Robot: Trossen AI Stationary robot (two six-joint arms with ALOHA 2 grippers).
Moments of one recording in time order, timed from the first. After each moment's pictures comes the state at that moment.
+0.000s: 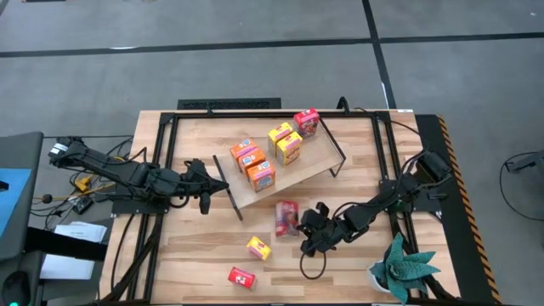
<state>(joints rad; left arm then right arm) -0.32 0.79 0.58 -0.12 -0.51 -0.64 0.52 1.72 0.83 -0.01 0.47 0.87</state>
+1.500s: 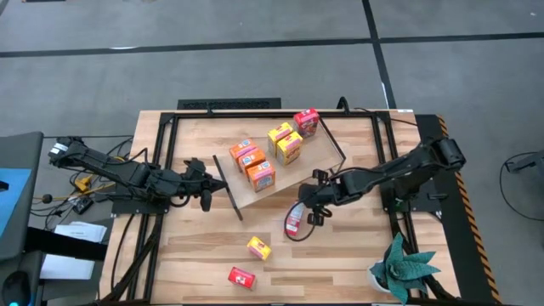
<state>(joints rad) -0.32 0.79 0.58 -0.17 -0.54 -0.77 0.21 1.54 0.96 -0.49 0.24 0.30</state>
